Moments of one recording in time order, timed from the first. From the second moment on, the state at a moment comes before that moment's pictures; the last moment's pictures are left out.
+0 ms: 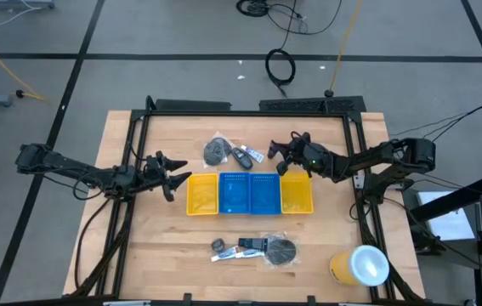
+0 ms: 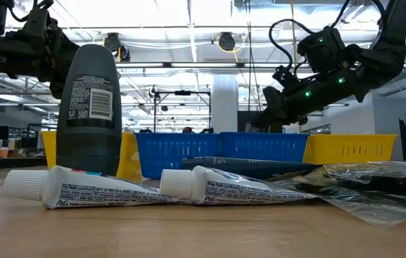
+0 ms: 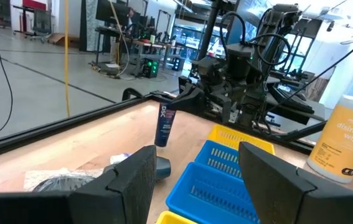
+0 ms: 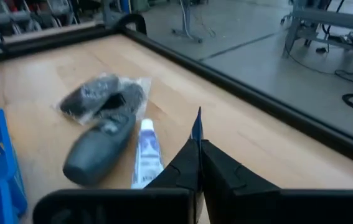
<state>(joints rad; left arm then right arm) -0.18 0.58 0.02 0.62 -0.50 -0.23 -0.29 1.51 0.37 0.86 0.34 0.15</state>
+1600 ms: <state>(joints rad) -0.08 1.54 0.73 0.65 -0.17 -0.10 0.13 1.31 0.72 0.53 0.29 -0.05</state>
